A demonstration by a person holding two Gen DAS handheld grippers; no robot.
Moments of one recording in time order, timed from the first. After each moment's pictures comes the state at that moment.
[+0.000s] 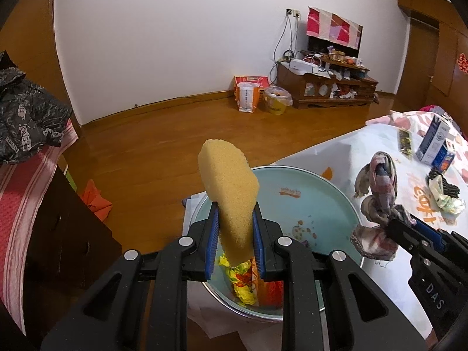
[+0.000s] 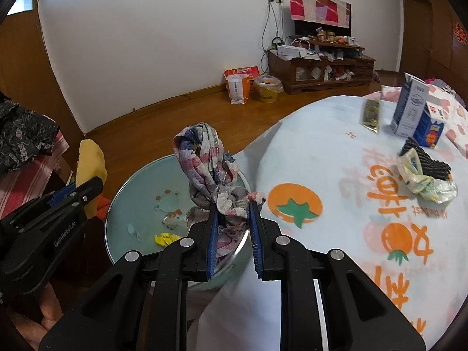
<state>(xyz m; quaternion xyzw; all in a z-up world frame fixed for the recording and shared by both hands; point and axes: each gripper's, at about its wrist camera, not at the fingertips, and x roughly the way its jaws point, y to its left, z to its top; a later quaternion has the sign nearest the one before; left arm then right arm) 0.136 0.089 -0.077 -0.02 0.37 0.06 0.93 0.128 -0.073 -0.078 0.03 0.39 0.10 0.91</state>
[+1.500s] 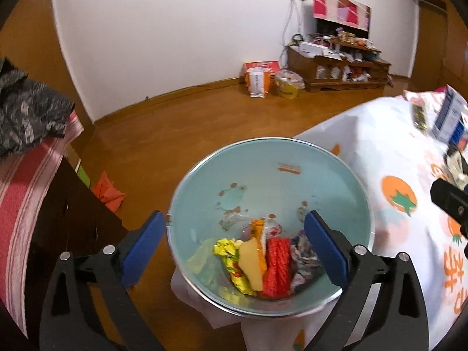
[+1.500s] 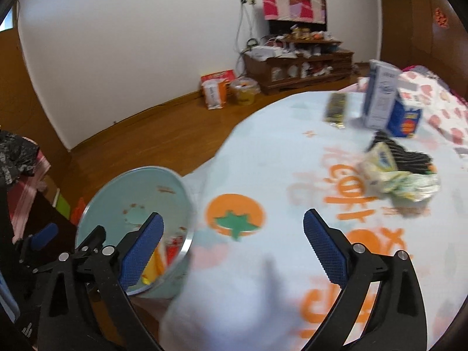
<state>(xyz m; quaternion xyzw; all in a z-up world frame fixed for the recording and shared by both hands) 0.139 0.043 -0.108 0.02 0.40 0.10 0.91 0.133 -0.138 -0.079 0.05 0.38 0.04 0.92</state>
